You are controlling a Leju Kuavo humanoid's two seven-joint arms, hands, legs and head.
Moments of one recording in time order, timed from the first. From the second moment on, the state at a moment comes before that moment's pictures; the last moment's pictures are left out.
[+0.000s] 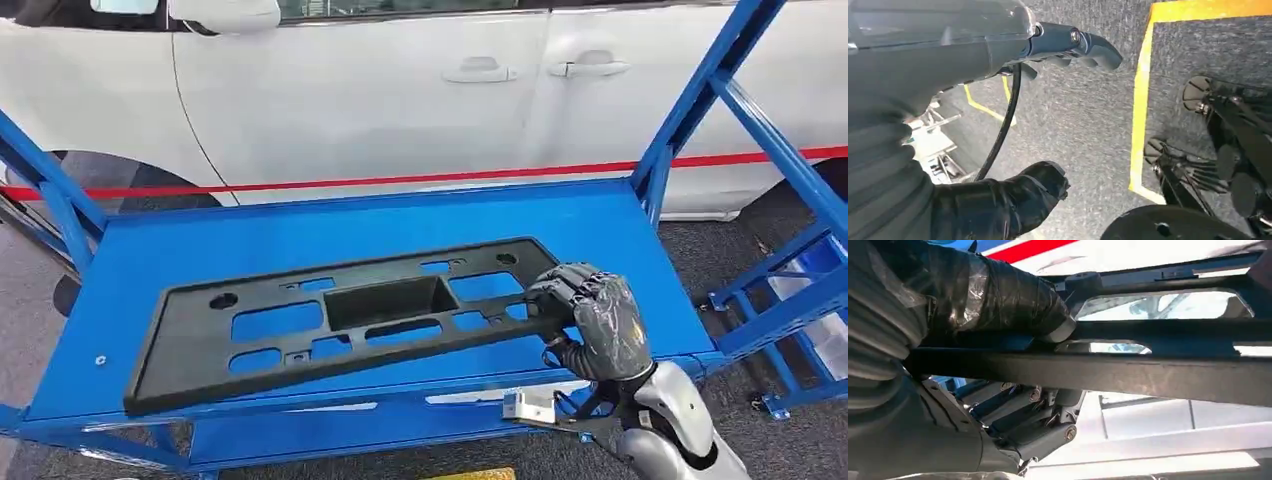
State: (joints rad) left arm 0.24 0.03 0.33 0.02 -0.09 -0.41 -0.32; right arm -0.11 -0.43 0.55 -1.73 0.79 -0.44 -0.36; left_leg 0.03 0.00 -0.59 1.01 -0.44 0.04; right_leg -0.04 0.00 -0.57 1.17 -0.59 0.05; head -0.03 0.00
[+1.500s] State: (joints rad) left arm 0.22 0.12 0.22 0.02 -0.10 -0.51 -0.32; right arm -0.24 -0.47 0.67 -1.72 0.71 -0.29 -0.33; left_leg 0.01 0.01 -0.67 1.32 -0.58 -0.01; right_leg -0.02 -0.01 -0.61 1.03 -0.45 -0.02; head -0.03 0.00
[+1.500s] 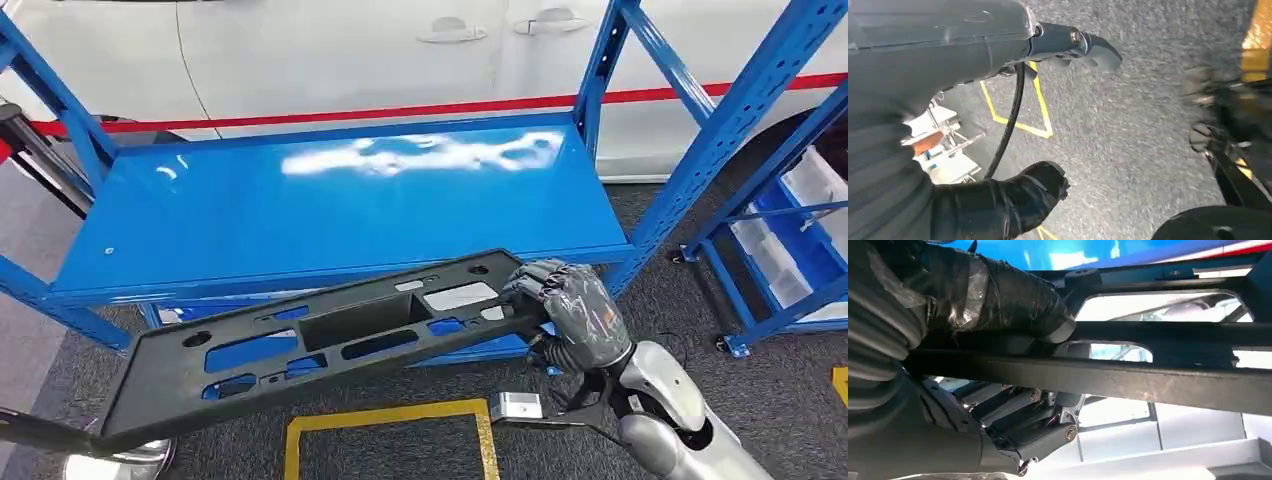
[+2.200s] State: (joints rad) left arm 0.20 0.16 0.20 0.02 -0.13 -0.53 -0.31; right arm -0.31 -0.45 0.69 -1.68 0.70 -0.28 -0.30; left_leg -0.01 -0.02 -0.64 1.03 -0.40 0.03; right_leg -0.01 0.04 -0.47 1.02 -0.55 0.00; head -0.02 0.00
